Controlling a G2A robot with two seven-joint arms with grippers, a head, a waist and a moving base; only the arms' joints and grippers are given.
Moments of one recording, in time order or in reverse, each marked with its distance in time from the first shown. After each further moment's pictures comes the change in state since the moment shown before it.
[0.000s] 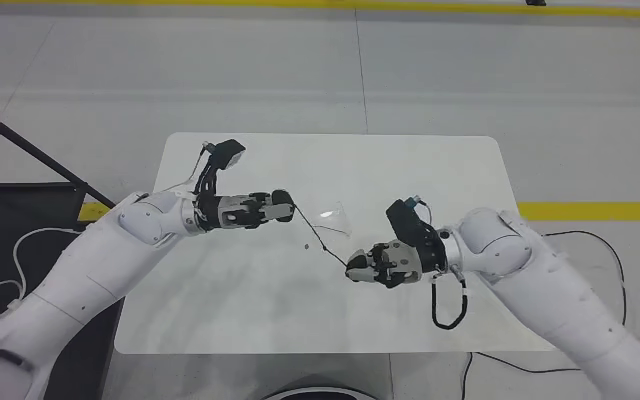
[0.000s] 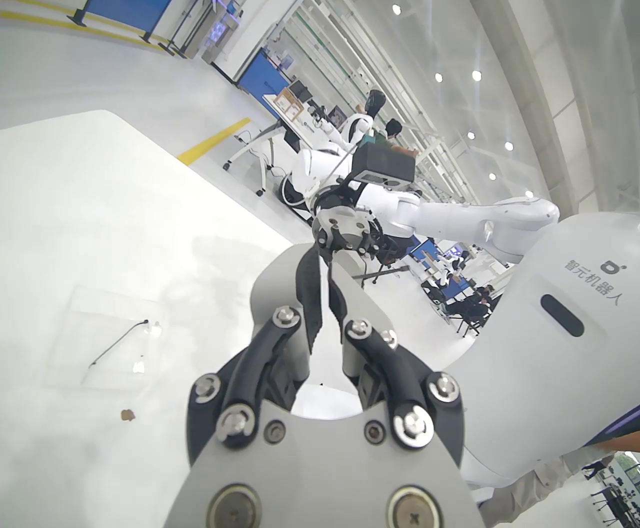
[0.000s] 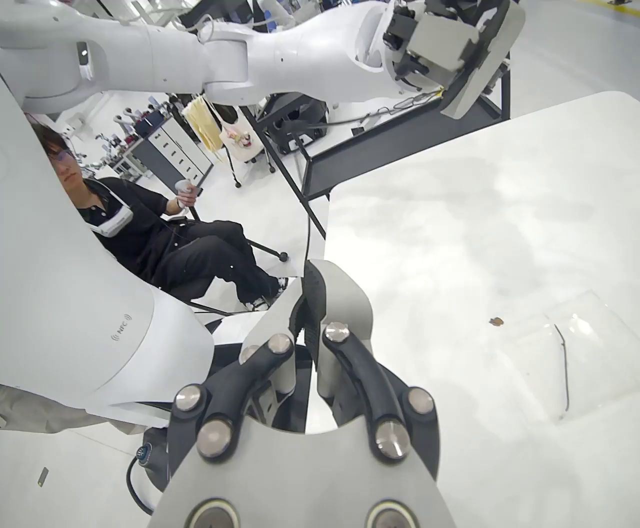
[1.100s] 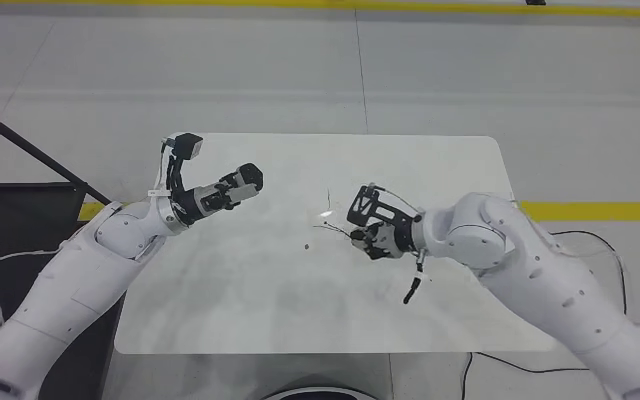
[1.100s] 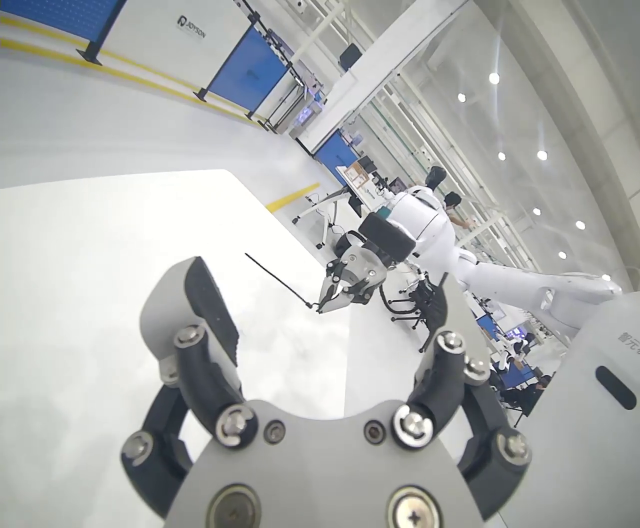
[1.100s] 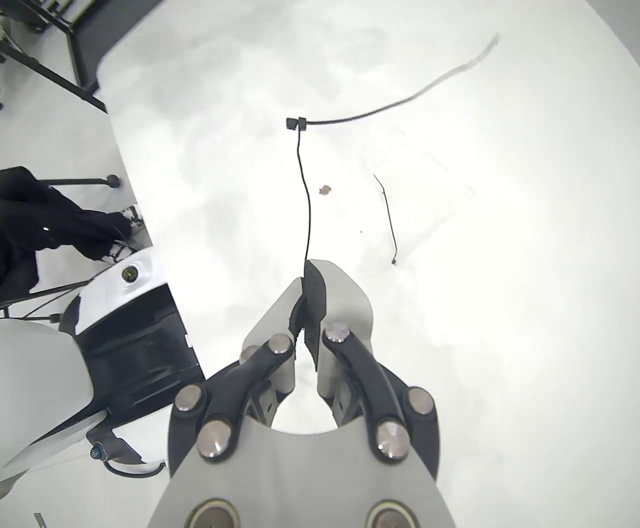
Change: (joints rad) left arm 0.179 0.038 -0.222 -0.042 0.232 0.142 0.291; right arm 0.116 -0.040 -0.076 -0.181 -0.523 0.712 0.193
